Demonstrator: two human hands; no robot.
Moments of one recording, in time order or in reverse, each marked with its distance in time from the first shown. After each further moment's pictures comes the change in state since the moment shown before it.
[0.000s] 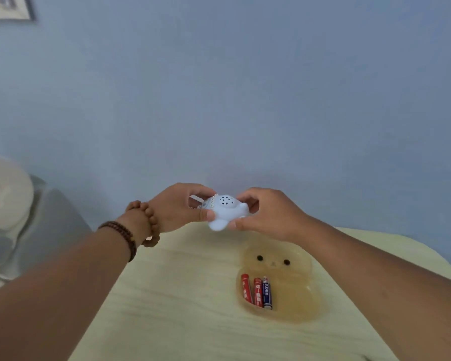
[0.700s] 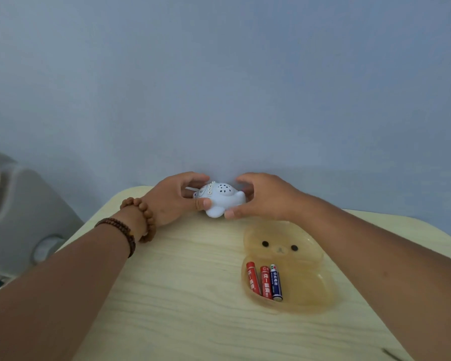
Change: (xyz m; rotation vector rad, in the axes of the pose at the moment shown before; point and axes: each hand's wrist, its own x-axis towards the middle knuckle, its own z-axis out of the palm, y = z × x) left_hand 0.016 -0.058 0.019 -0.141 0.040 -0.015; right_hand 0.023 0.001 0.013 -0.149 -0.139 0.140
